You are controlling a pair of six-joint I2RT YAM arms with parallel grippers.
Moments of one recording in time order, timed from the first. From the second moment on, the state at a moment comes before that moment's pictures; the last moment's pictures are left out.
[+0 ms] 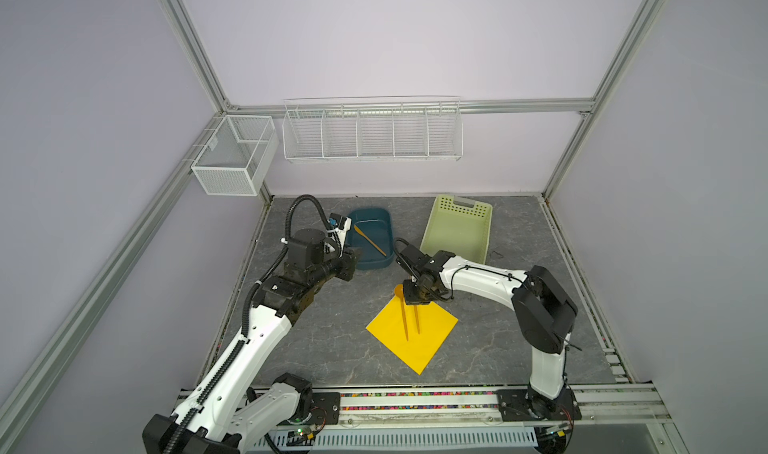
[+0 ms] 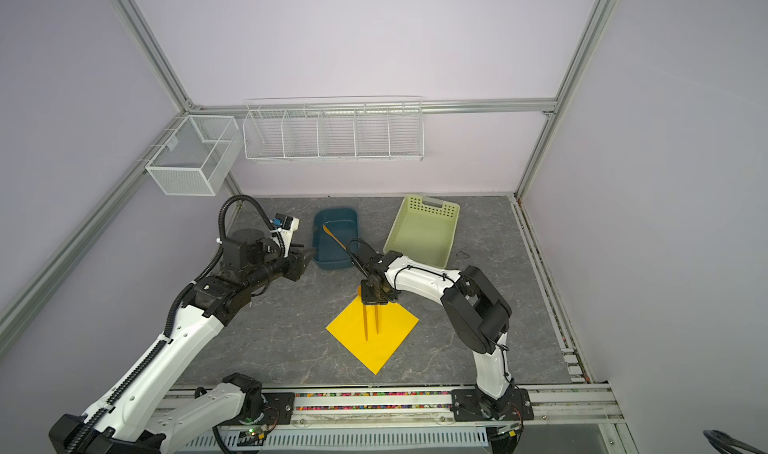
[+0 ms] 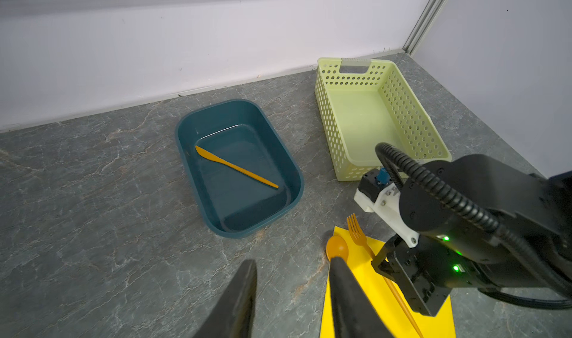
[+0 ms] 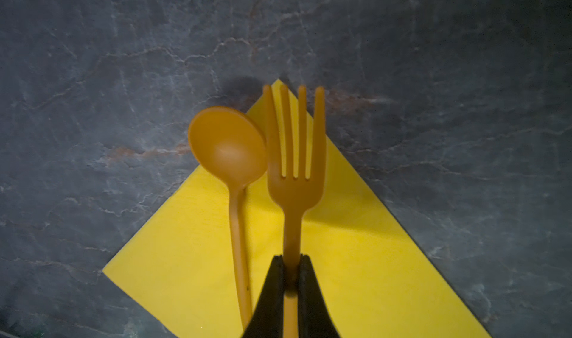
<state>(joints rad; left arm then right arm) -0.42 1.01 0.98 -0.46 0.15 -0.06 0.85 1.94 1.39 -0.78 -0.03 0.73</state>
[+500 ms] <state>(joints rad) -0.42 0.99 0.97 -0.46 0.15 -0.06 0.84 2.00 1.45 -0.82 -0.06 0.73</state>
